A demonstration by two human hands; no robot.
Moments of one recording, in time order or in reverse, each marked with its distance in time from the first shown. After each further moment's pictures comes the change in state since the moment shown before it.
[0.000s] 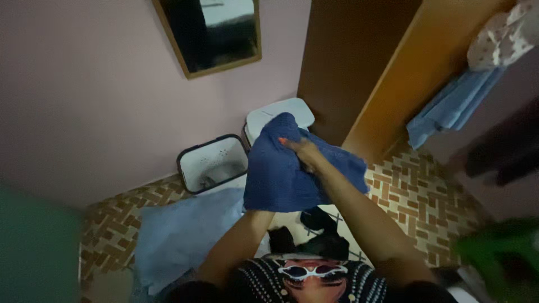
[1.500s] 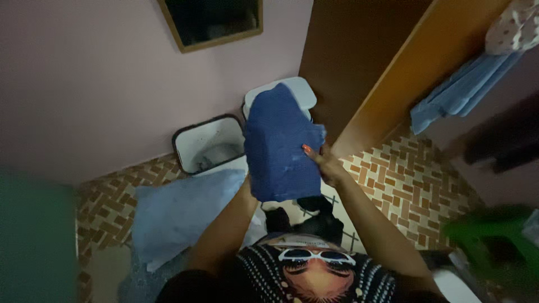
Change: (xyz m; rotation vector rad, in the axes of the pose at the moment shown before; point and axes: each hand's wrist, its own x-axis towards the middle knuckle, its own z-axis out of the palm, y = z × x) left_hand 0.013 0.225 -0.091 0.756 0.419 0.174; right_hand -0.039 0.062 -0.034 0.210 -0.086 0.063
